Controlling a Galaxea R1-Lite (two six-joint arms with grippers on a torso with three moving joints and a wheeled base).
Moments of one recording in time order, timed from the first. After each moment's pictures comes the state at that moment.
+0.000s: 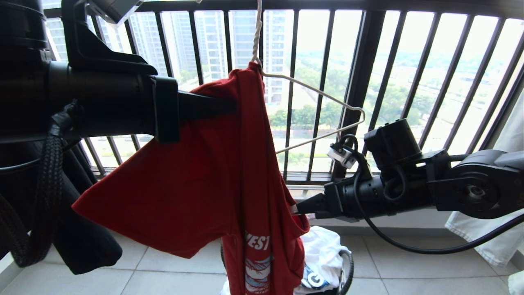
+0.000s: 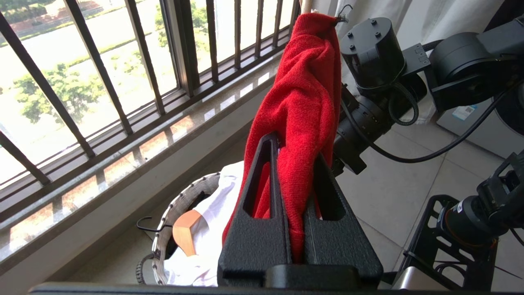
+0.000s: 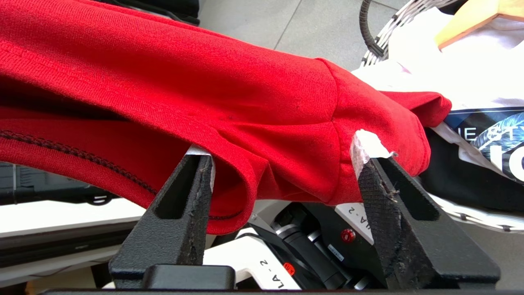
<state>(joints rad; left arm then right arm) -0.56 1.38 -1.31 0.05 -0.41 -0.02 0.48 1.76 -1.10 0.00 0.62 0.44</state>
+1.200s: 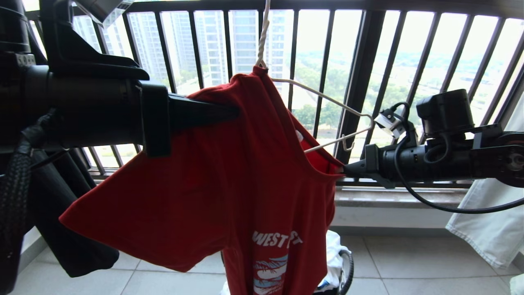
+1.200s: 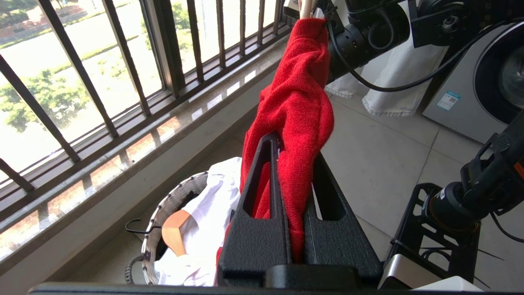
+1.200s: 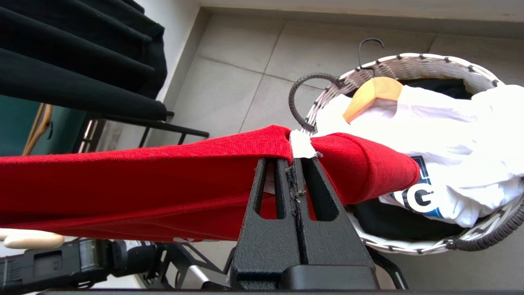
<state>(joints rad) -0.61 1.34 -1.28 0.05 -0.41 -0.01 0.24 1.70 -1.17 0.01 0.57 0.45</state>
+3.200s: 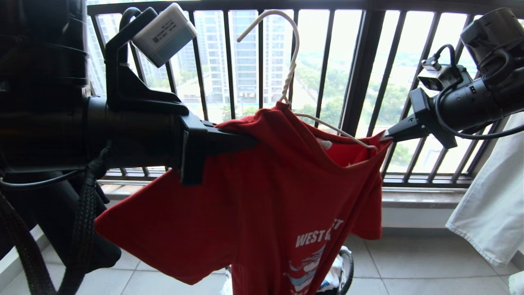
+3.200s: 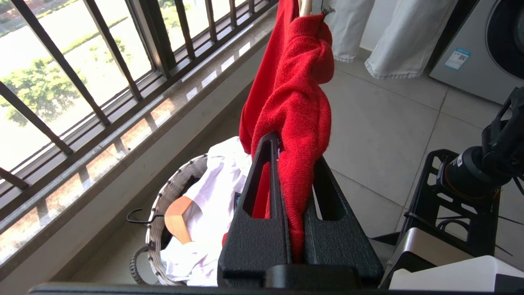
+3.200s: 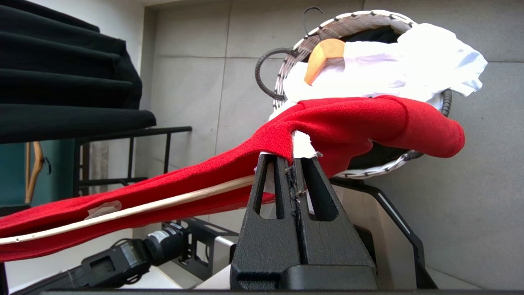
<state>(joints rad) -0.65 1.41 -1.25 0.05 -0.41 0.08 0.11 1.80 -1.96 0.94 0.52 0.44</state>
